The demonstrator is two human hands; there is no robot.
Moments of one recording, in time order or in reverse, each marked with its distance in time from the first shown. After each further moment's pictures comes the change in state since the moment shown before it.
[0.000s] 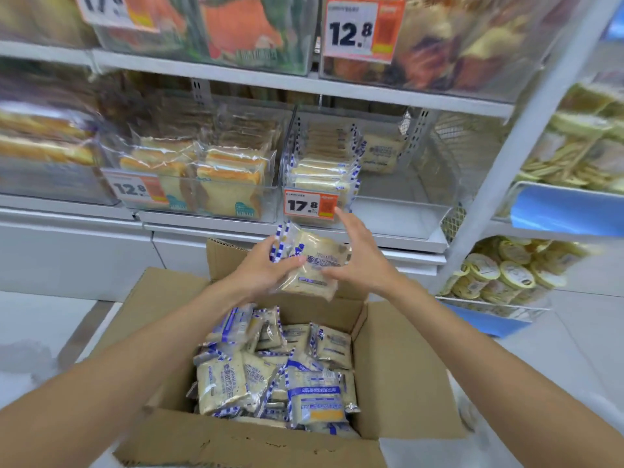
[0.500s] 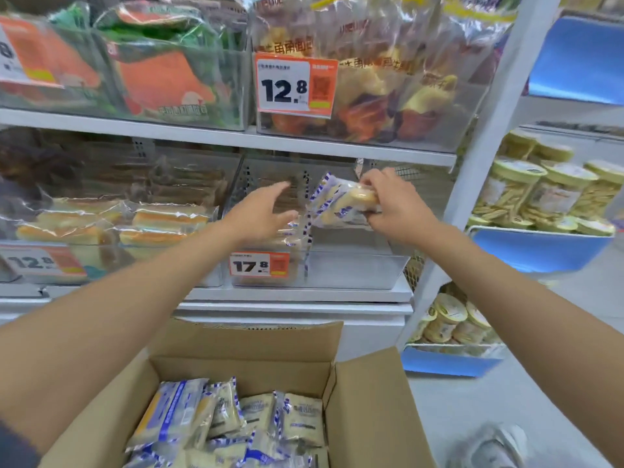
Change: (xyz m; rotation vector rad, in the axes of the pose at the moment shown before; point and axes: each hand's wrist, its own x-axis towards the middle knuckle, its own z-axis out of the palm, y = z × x) left_hand 0.157 0.128 -0.005 0.704 0.045 0.416; right_hand 0.085 0.029 -0.175 -0.622 0.365 -0.167
